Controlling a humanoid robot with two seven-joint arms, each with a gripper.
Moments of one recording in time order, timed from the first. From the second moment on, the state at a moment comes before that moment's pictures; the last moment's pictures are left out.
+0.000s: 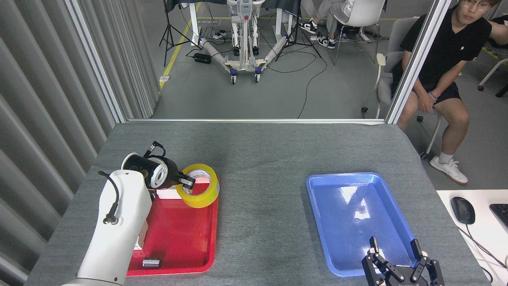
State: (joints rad) left arm -0.75 0.09 -0.13 -1.08 -1.42 -0.30 -1.11; right arm 0.26 -0.07 -0.09 -1.70 1.37 -0.03 -0.18
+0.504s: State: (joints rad) left arm -0.63 0.02 -0.05 -1.22 -0.82 -0.24 -1.07; right arm 0.26 -0.08 -0.09 -1.70 1.37 -0.03 -0.18
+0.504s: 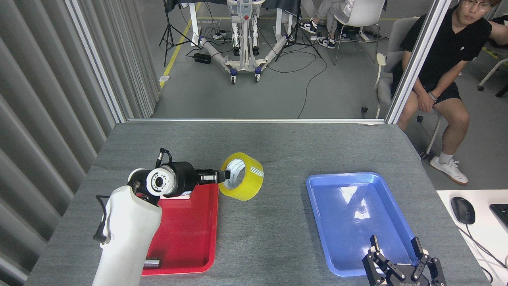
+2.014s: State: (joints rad) left arm -0.25 -0.12 -0.08 -1.30 -0.58 -0.63 -0.96; right arm 0.25 -0.26 -0.03 -1.69 1.41 0.00 -0.19
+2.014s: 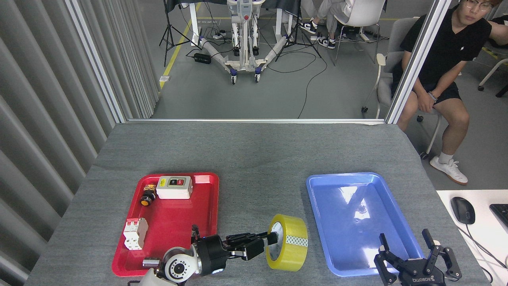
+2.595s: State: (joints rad) left arm -0.29 -0.11 -0.08 -1.29 -0.61 -0.58 -0.97; right arm 0.24 -0.28 0.01 -1.67 1.86 0.03 -0.28
